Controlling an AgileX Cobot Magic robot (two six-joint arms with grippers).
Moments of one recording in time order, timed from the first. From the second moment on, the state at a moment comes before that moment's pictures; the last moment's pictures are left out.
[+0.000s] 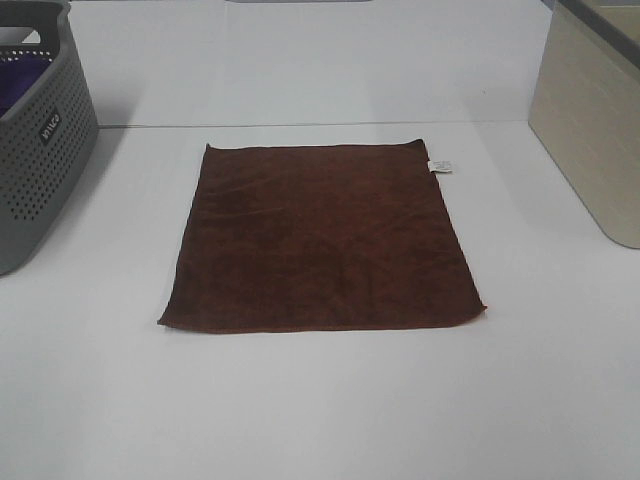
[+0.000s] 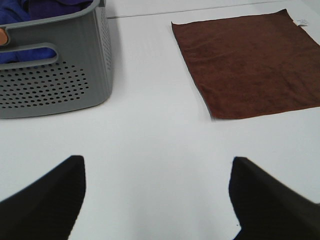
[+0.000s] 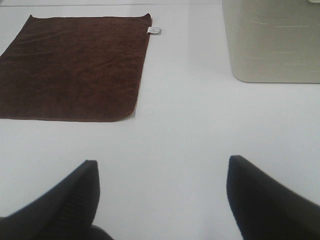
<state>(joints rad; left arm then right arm) -0.02 0.00 -0.50 -0.16 1.06 0.13 0.01 -0.01 -0.51 0.09 1.06 -0.09</state>
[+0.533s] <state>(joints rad) -0.02 0.00 -0.50 -0.16 1.06 0.13 0.01 -0.01 -0.51 0.09 1.06 -0.09</state>
